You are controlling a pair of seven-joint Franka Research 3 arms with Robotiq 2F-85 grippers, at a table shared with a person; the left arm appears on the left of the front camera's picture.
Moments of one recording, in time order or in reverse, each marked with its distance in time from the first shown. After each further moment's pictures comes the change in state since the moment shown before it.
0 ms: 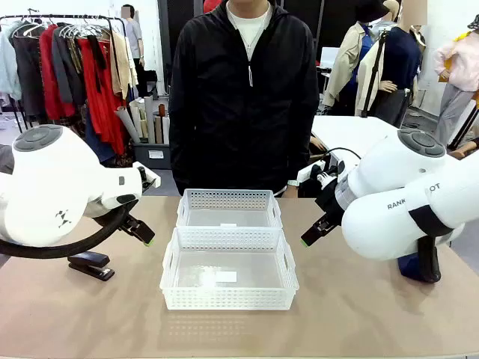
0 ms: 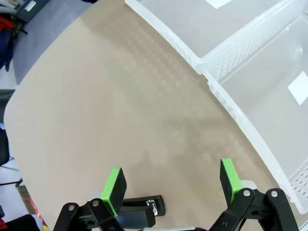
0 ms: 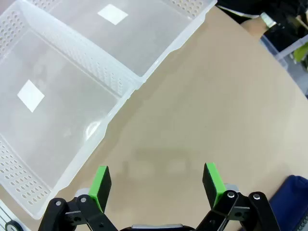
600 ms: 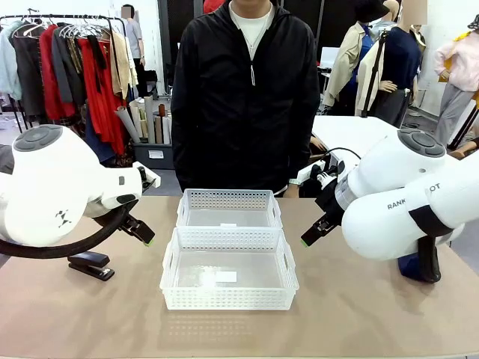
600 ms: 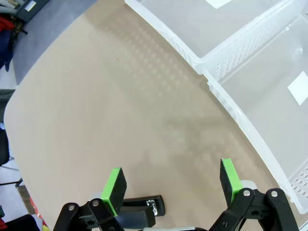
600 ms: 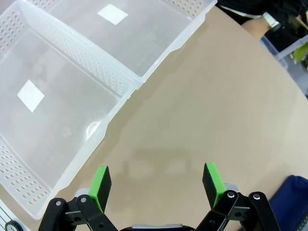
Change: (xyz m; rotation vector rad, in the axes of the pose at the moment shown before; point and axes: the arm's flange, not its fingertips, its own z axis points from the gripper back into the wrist) left arm 0.000 0.000 0.000 0.000 0.000 0.000; right arm 0.000 0.000 0.000 0.000 0.000 0.000
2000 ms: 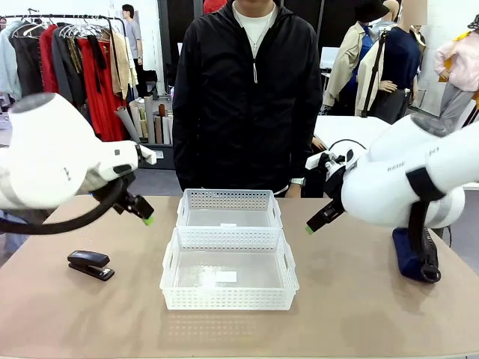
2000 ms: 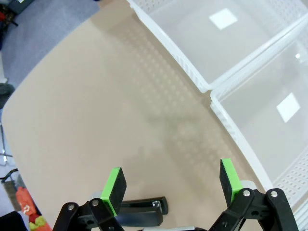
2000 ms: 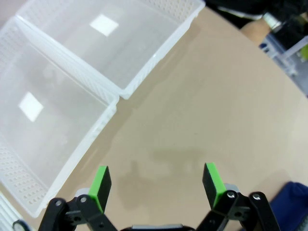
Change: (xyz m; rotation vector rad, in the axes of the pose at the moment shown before) left arm 0.041 0.037 0.027 -0.089 0.018 0.078; right arm 0.016 -0.042 0.007 0.079 -0.014 -0.042
